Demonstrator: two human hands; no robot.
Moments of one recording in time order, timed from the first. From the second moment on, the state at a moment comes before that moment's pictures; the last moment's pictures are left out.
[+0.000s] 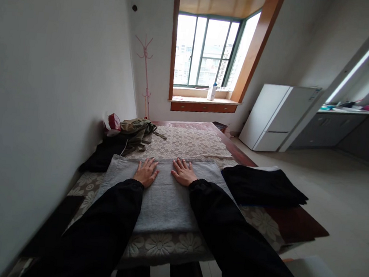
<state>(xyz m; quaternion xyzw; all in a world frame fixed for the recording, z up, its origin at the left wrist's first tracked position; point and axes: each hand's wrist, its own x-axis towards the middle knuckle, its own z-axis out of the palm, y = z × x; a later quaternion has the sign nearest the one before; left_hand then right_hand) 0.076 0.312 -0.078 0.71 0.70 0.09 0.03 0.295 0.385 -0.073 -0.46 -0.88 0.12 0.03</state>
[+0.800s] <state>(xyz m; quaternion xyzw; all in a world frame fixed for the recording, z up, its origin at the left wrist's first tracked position) 0.077 0.089 -0.110 0.70 0.69 0.09 -0.15 0.442 0.201 -0.131 -0.48 -0.85 -0.13 0.16</state>
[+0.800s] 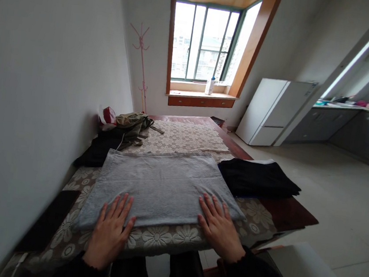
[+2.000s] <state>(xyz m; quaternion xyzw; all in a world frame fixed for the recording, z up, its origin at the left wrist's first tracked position) 0.162 0.069 -0.093 0.72 0.65 0.24 -0.04 0.340 0.113 -0.098 -0.43 -0.86 0.06 0.27</state>
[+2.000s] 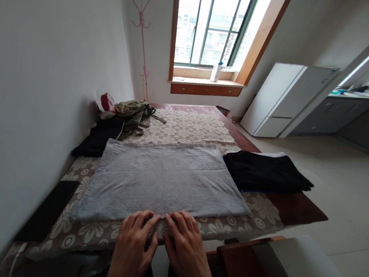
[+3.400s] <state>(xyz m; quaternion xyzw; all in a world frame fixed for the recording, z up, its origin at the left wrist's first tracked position) 0.021 0.018 -0.081 0.60 0.76 0.21 -0.14 0.529 0.173 -0.127 -0.53 -0.77 -0.13 0.33</state>
